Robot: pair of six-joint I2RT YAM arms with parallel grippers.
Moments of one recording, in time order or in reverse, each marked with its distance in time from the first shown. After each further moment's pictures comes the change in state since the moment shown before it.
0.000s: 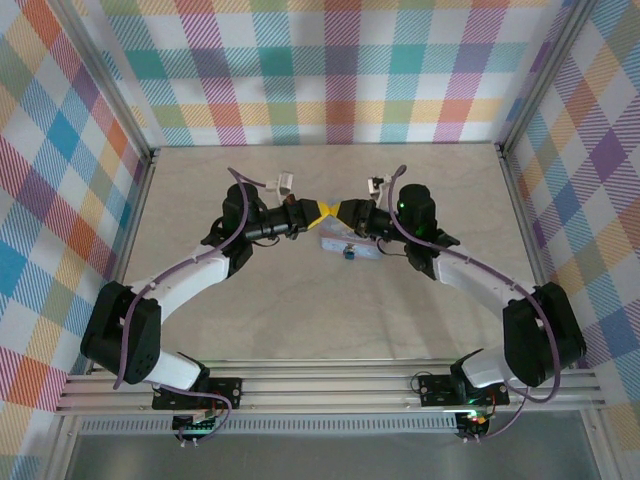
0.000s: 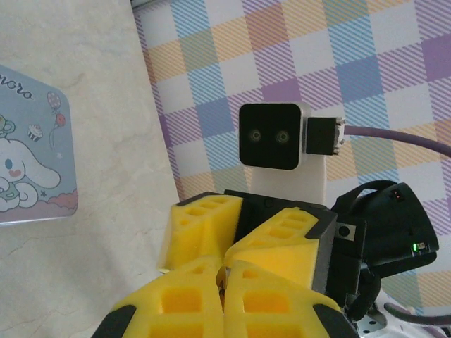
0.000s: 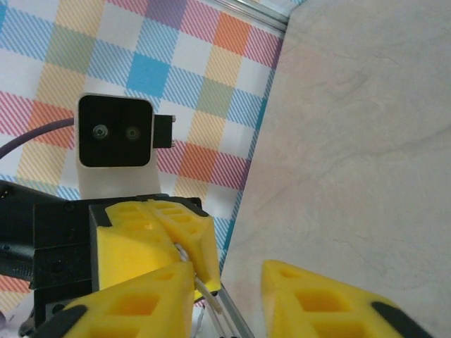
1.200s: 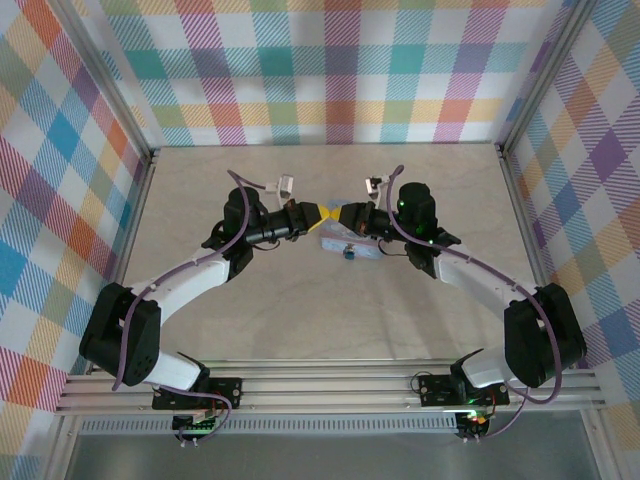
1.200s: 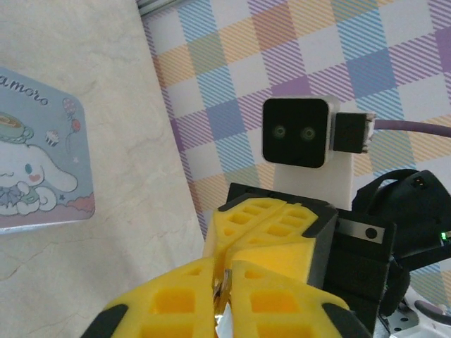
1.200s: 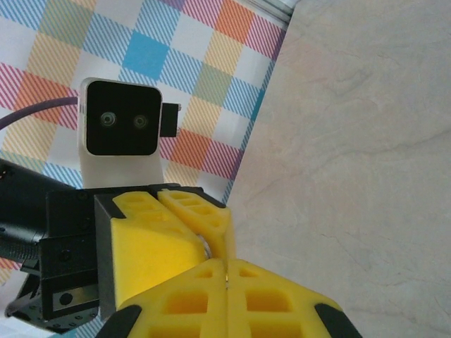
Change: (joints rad) left arm -0.009 -0.010 -0.025 -0.028 -0.032 0.085; right arm -0.007 -0.013 0.013 -0.074 -0.034 -0.120
